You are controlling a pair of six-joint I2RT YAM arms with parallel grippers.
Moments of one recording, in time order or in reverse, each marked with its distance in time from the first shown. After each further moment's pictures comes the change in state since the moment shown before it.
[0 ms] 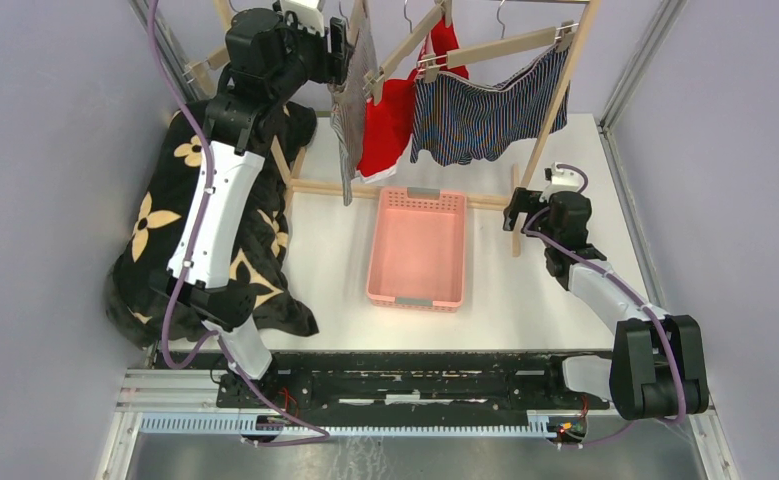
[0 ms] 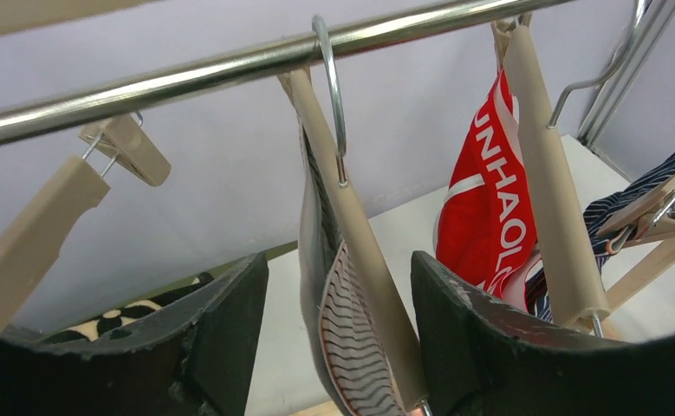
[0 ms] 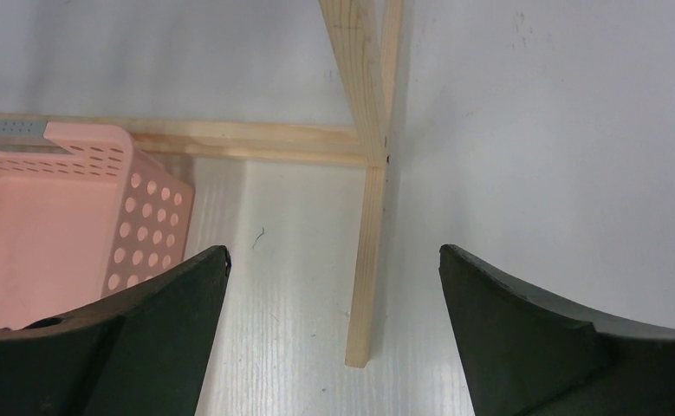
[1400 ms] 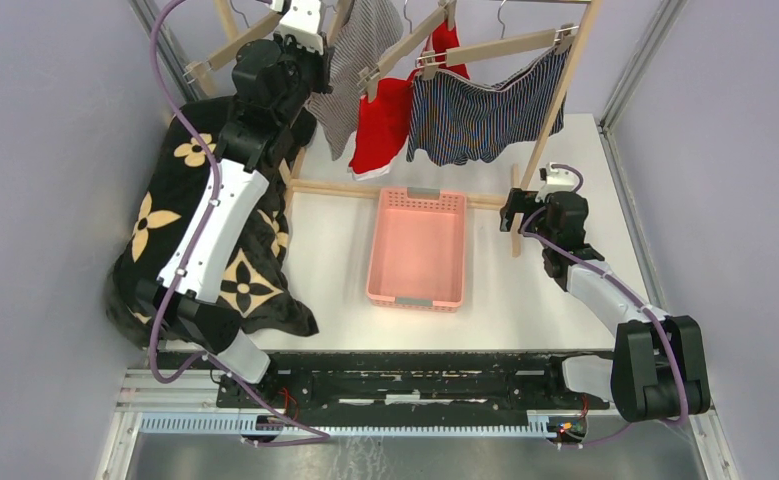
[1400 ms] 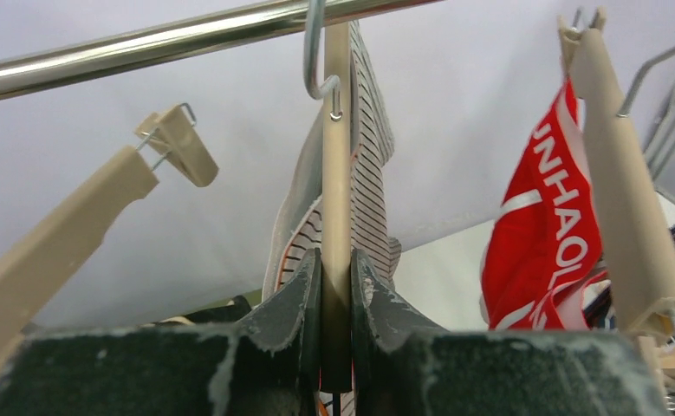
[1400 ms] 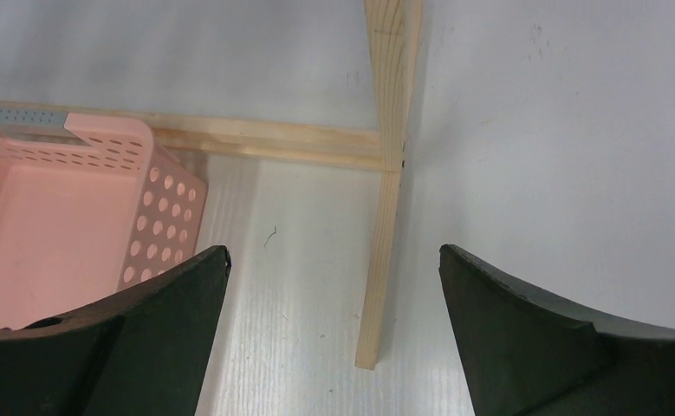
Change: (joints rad) left arm 0.000 -0.153 -0.419 0.401 -0.076 0.045; right arm 0.026 -0.007 0.000 0.007 0.003 -0.019
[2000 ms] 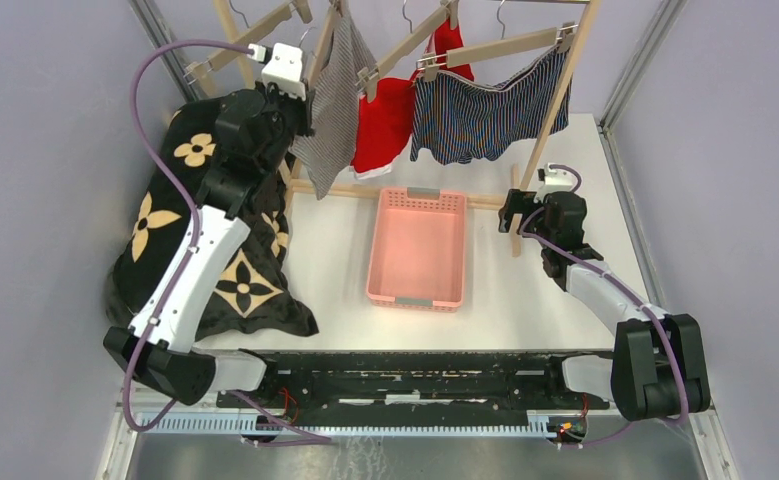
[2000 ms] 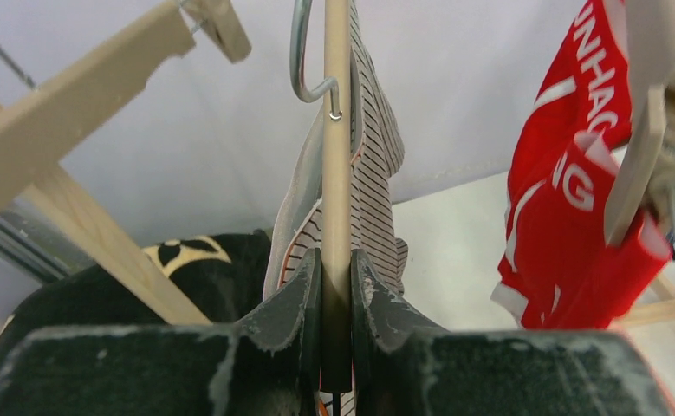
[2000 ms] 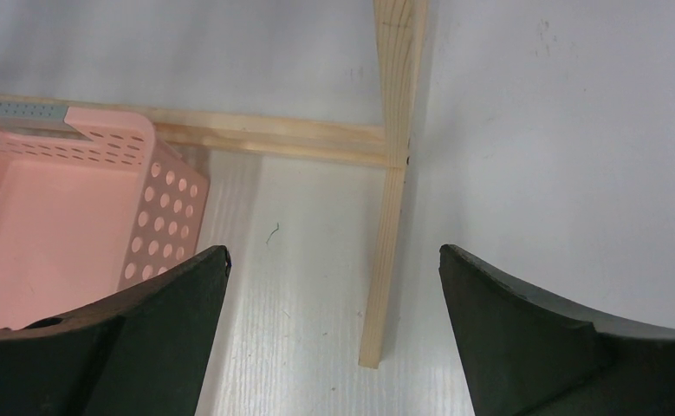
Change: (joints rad) left arm 0.003 -0.258 -0.341 0.031 -0.079 0.007; right arm 0.009 0.006 0.000 -0.002 0.000 -0.002
